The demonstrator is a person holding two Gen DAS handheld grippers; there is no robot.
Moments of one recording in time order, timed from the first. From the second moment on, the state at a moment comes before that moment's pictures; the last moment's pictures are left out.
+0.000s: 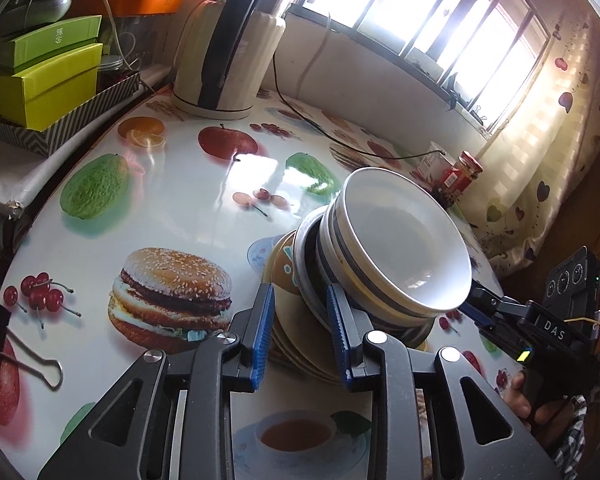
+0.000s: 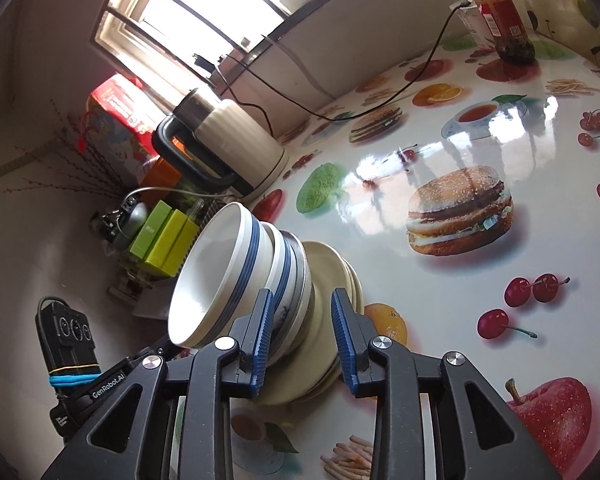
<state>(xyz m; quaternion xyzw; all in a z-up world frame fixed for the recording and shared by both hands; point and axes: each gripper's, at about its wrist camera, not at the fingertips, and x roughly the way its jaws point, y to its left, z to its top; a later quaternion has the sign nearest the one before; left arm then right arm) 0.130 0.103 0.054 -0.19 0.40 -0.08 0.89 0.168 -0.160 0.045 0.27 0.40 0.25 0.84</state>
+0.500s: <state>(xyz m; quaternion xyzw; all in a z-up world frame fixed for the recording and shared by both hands) 0.082 0.073 0.044 -0.09 0.41 -0.03 0.91 0.118 -0.149 0.048 0.15 0.39 0.21 0.88</state>
